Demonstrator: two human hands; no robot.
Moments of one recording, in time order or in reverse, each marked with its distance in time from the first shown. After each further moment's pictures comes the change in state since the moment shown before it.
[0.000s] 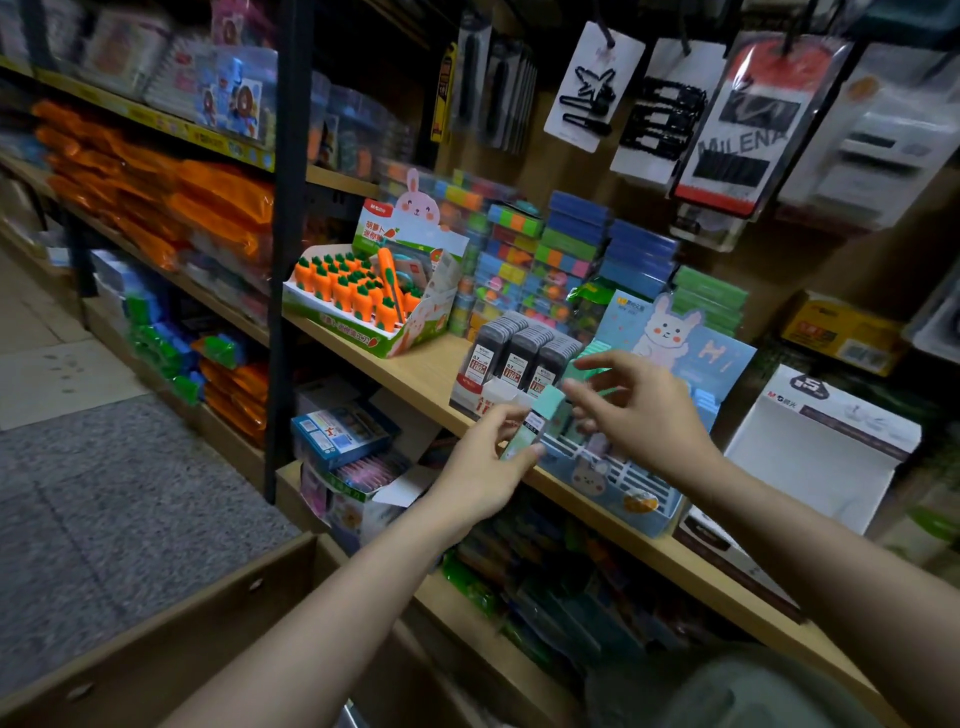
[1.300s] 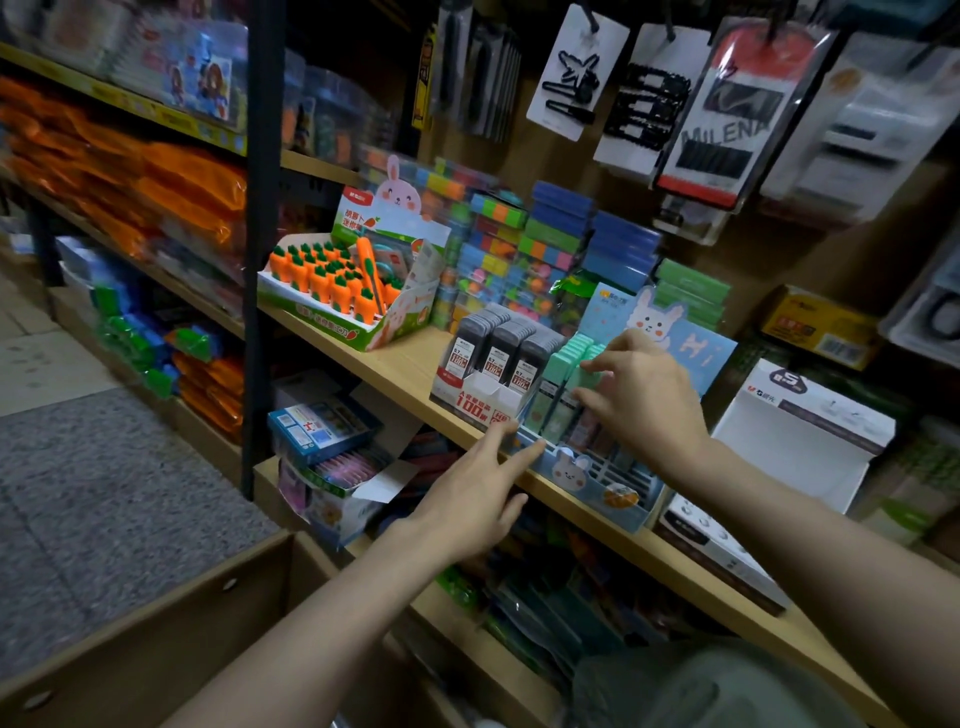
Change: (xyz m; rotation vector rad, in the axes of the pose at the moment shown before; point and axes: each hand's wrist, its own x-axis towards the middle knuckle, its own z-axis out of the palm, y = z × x) left_hand -0.004 -0.034 0.012 0.889 -0.131 0.369; right_hand 0.017 0.019 -0.012 -0.700 0.163 -0.197
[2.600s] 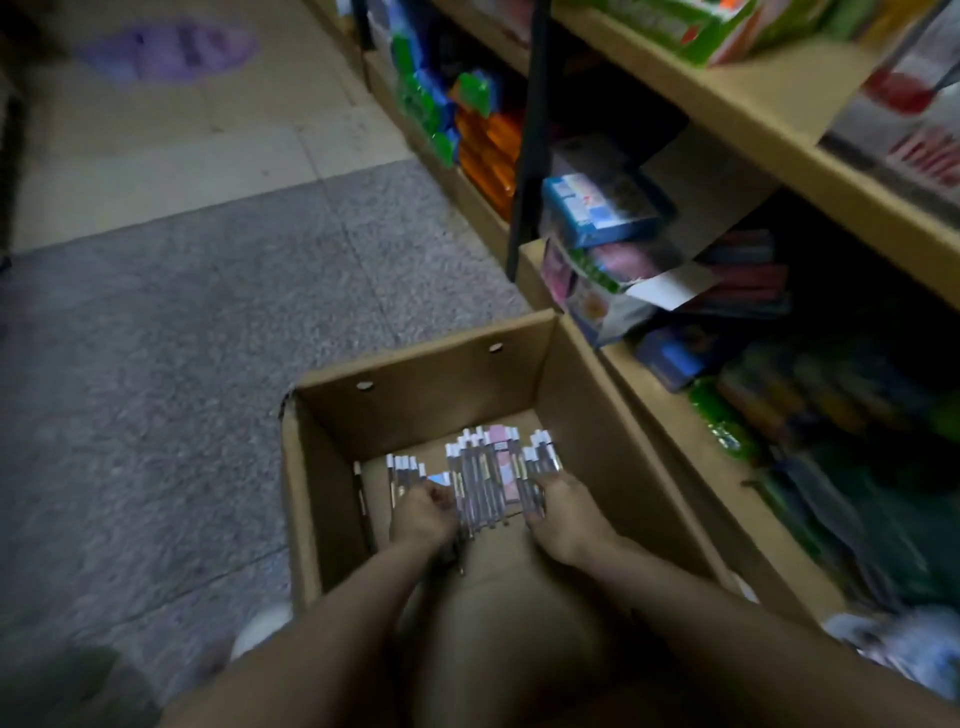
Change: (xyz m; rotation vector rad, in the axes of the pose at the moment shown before) left_hand -0.318 -0.130 0.093 -0.355 -0.024 -1.644; right_hand -0.243 -0.204 0.269 0.495 -1.216 -0.112
